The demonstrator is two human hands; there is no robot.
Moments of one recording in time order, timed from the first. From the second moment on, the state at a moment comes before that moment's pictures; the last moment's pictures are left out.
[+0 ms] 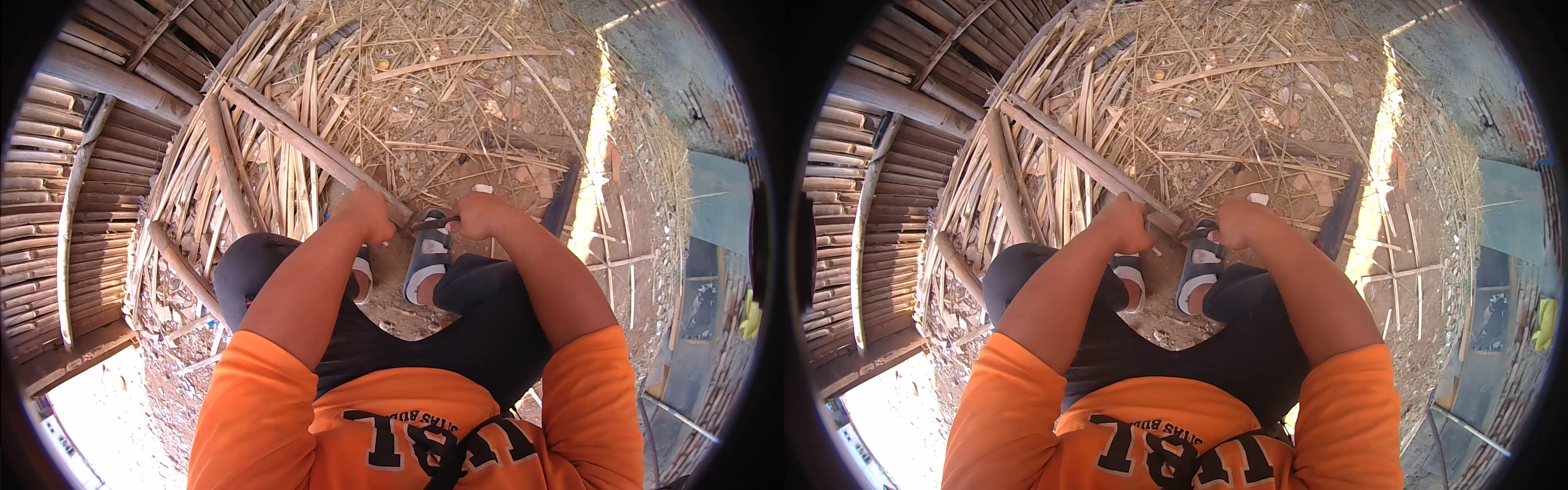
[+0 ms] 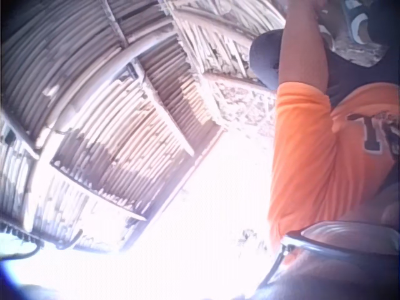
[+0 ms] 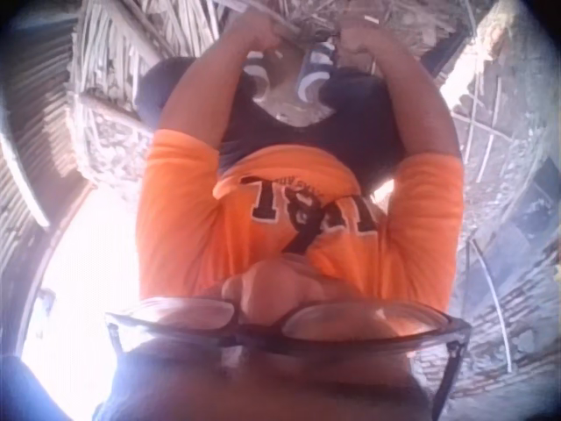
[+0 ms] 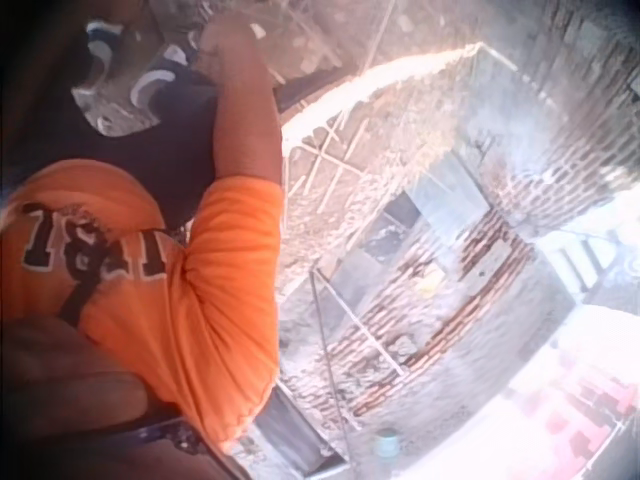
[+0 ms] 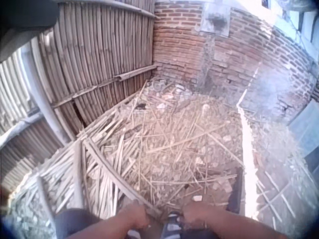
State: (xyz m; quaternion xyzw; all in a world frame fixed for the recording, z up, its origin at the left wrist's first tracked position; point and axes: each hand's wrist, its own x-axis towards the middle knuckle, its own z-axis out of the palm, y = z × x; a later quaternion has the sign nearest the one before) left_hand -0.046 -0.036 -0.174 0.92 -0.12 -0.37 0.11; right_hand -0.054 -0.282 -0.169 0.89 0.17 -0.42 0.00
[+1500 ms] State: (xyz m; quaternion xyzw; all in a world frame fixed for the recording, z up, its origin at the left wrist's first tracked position) left_hand -0.039 -0.039 -0.177 0.93 -0.12 -0.33 0.11; right_hand -0.008 -0.338 -0.239 0.91 0.19 -0.33 -0.17
